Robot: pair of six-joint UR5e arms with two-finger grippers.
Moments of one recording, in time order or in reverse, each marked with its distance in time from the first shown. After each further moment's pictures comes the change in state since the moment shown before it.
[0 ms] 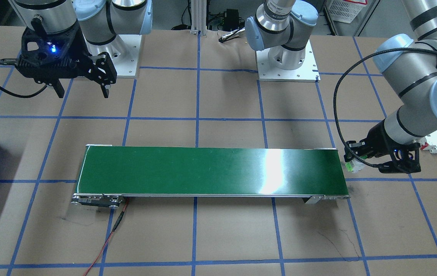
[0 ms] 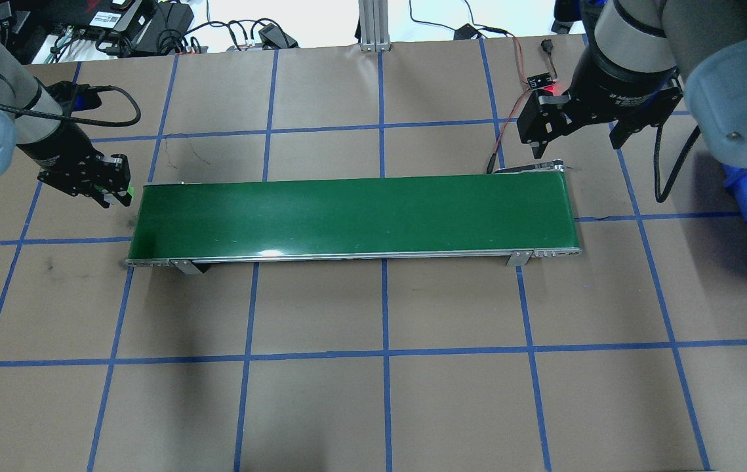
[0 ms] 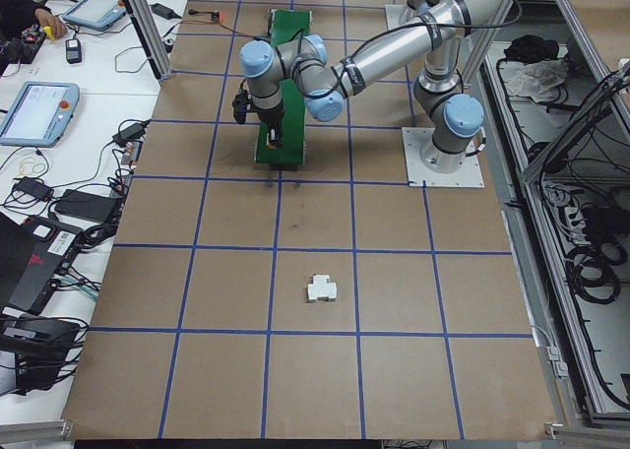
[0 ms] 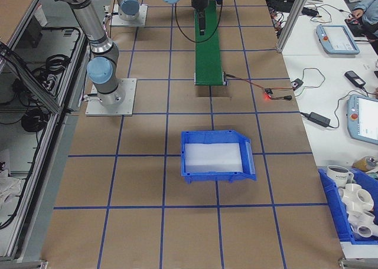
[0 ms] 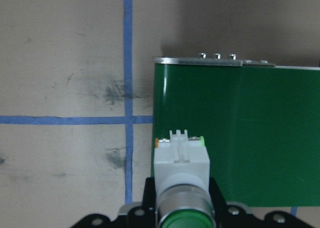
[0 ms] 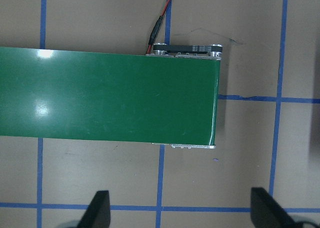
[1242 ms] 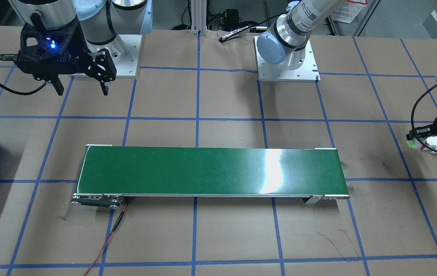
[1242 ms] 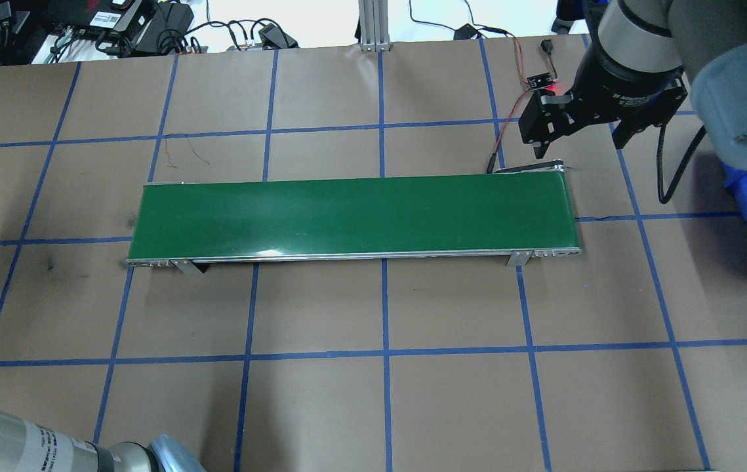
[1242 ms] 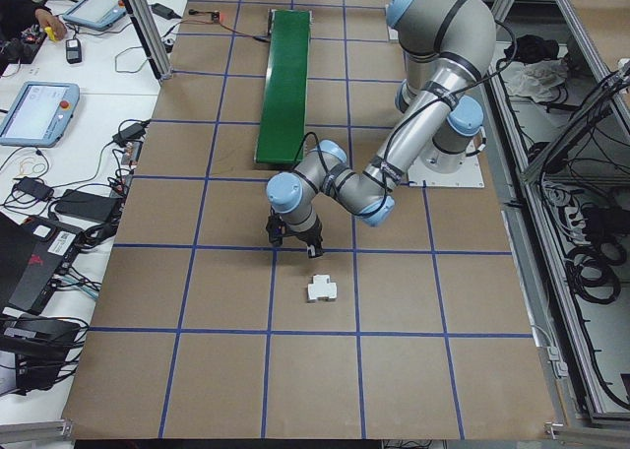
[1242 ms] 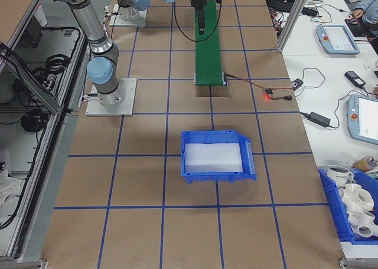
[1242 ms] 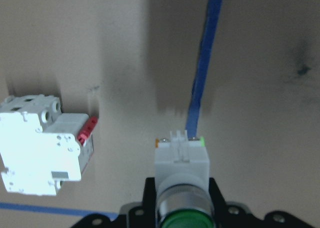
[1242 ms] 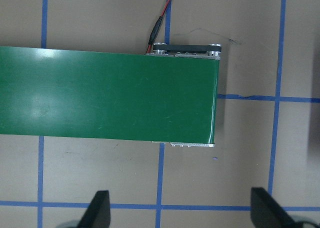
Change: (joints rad) left arm 0.487 -0.174 -0.003 0.101 0.220 0.386; right arm 0.000 -0.011 0.000 0.006 0.000 0.000
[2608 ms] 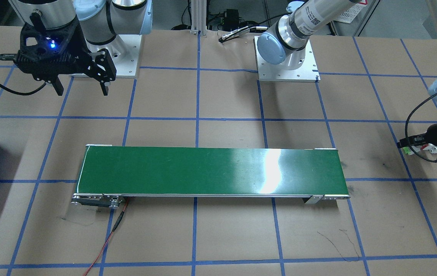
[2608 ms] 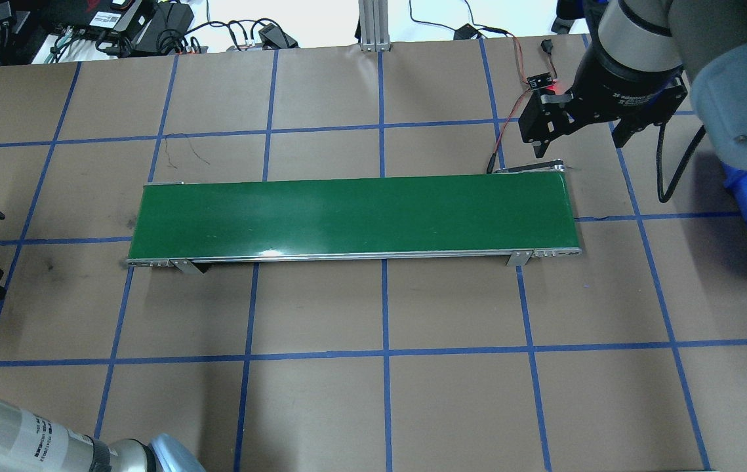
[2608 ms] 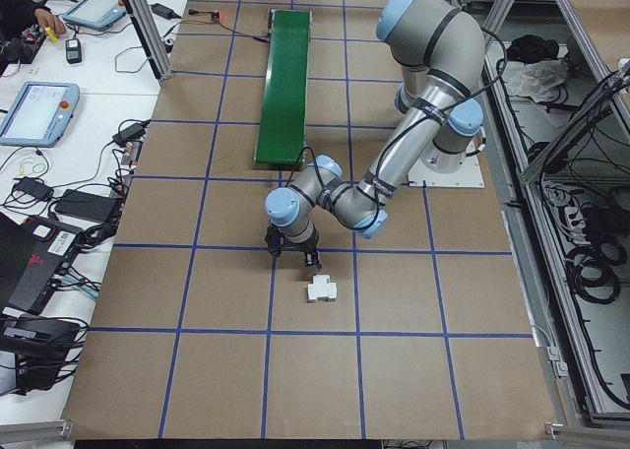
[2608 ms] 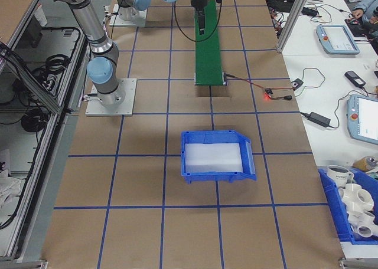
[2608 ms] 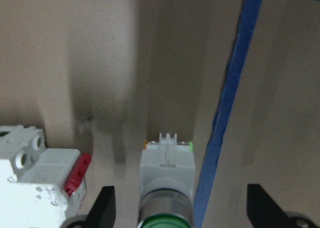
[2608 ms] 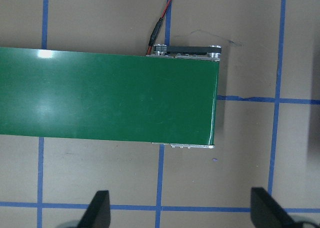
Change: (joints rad) left arm 0.006 -0.089 -0.008 0.092 -0.003 -0.012; right arm 0.000 0.000 0.000 -0.004 0.000 -0.003
